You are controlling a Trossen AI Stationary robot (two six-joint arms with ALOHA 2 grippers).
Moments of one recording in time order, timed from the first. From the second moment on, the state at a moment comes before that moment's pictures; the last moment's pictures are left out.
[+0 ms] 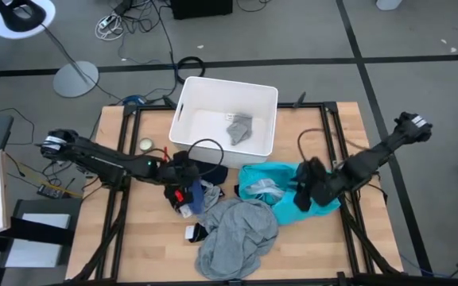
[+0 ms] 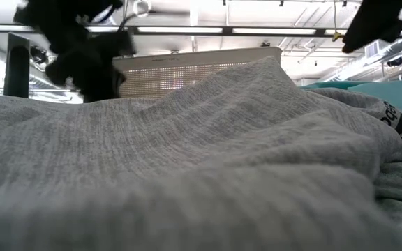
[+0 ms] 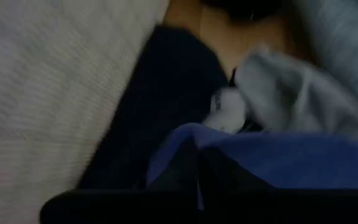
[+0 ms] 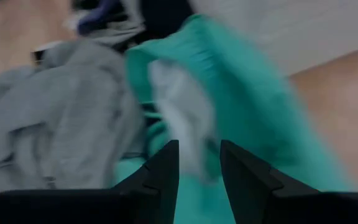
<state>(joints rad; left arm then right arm) -0.18 1.29 0.73 -0.38 -0.33 -0.16 0.58 1.07 0.91 -0.85 0.56 0.99</state>
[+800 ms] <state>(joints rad) 0.08 1.29 1.57 -0.65 -0.48 0.26 0.64 1.14 0.66 -0.57 0.79 1.05</state>
